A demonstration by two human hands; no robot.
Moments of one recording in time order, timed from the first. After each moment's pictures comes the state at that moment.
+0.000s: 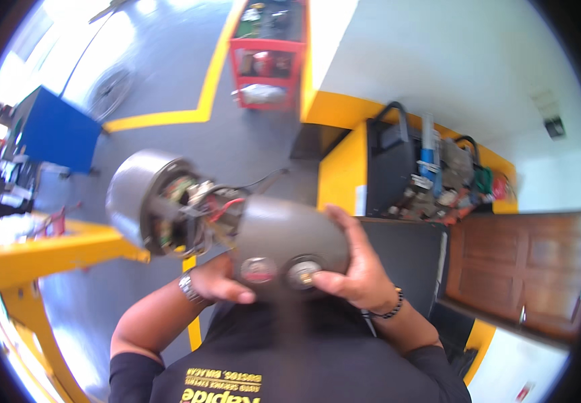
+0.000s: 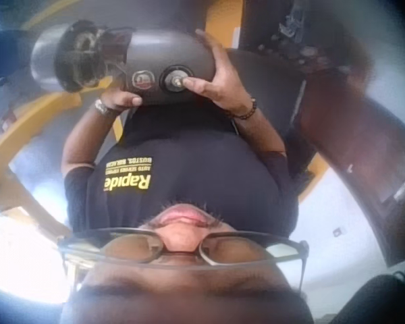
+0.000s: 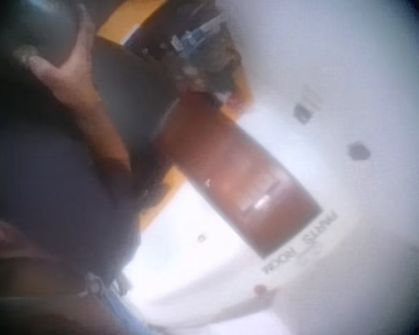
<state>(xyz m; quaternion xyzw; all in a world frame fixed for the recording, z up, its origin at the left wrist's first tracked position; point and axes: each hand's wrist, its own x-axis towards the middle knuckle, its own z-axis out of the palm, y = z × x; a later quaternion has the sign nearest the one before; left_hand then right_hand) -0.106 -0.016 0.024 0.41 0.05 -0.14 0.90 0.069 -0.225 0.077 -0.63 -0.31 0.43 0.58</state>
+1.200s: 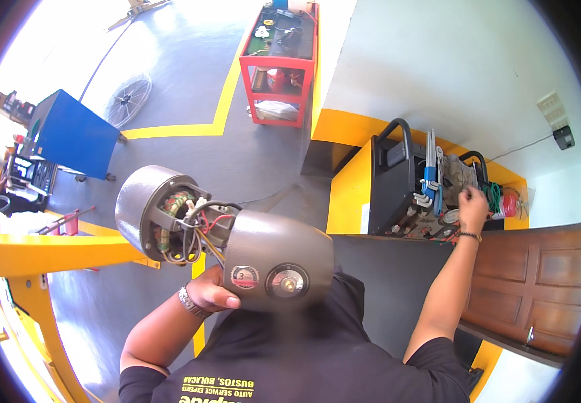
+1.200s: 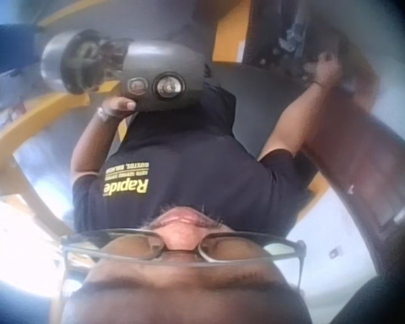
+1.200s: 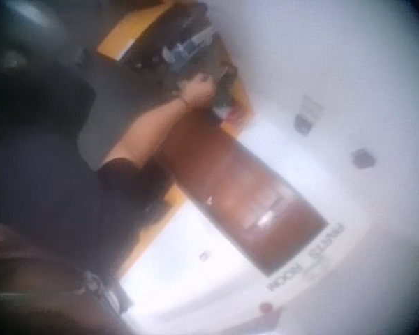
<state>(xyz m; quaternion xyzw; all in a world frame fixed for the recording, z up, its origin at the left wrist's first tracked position) -0.110 -0.032 0.035 0.29 0.11 -0.07 0.95 0.382 -0.401 0.001 -0.95 -0.21 -0.20 0.11</state>
